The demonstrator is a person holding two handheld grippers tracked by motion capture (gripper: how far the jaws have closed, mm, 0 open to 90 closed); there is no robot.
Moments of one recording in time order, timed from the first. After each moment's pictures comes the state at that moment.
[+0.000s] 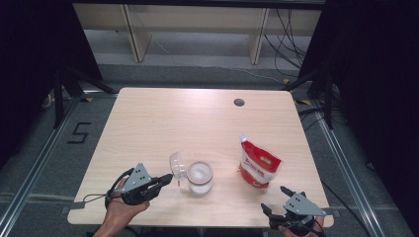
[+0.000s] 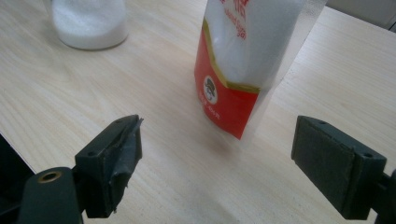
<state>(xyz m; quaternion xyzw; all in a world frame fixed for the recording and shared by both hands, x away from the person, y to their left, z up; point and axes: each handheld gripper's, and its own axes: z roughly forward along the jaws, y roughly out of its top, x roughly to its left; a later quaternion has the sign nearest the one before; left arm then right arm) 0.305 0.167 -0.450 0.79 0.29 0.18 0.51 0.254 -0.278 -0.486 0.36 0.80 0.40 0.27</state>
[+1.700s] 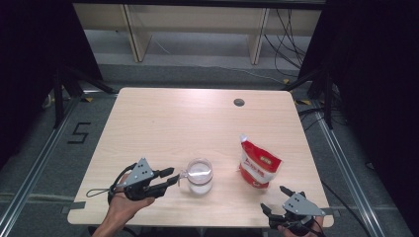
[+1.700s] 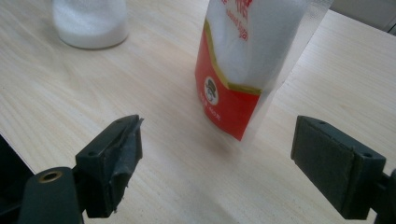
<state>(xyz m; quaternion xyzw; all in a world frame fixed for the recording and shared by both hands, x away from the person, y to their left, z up) 0.311 0.161 -0.442 0.78 0.28 0.16 0.53 0.255 -0.277 -0.486 0.35 0.80 0.40 0.28</state>
